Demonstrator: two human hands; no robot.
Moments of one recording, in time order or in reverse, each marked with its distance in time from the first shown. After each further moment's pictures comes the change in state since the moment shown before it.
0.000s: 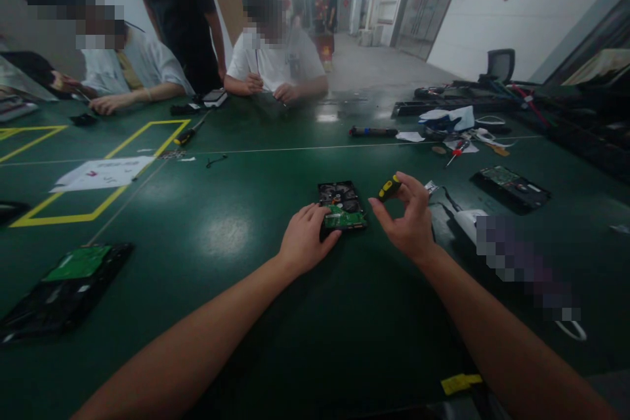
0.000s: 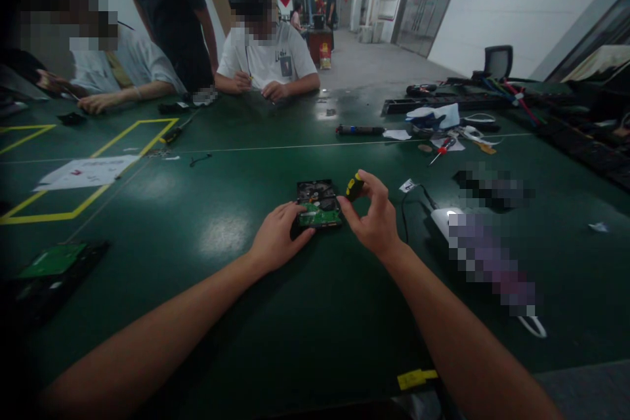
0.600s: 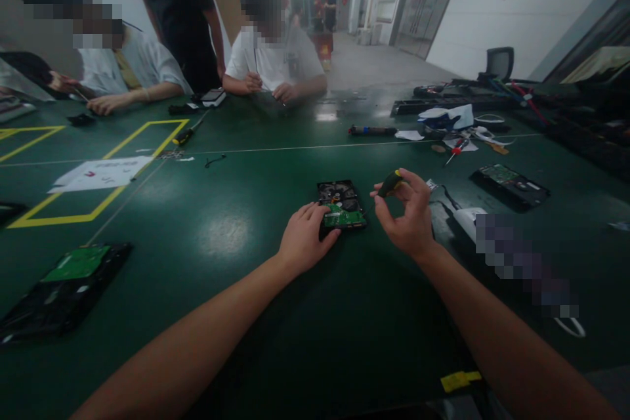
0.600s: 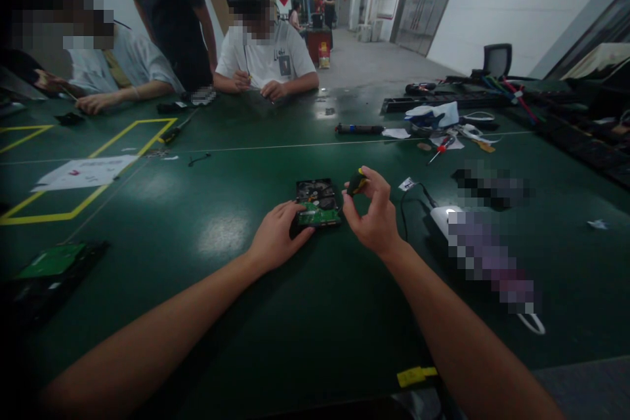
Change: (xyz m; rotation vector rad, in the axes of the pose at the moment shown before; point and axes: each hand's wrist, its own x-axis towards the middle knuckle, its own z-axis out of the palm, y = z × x) left_hand 0.000 -0.002 0.002 -0.002 -0.006 -0.008; right_hand 0.000 -0.001 0.001 0.118 -0.036 0.053
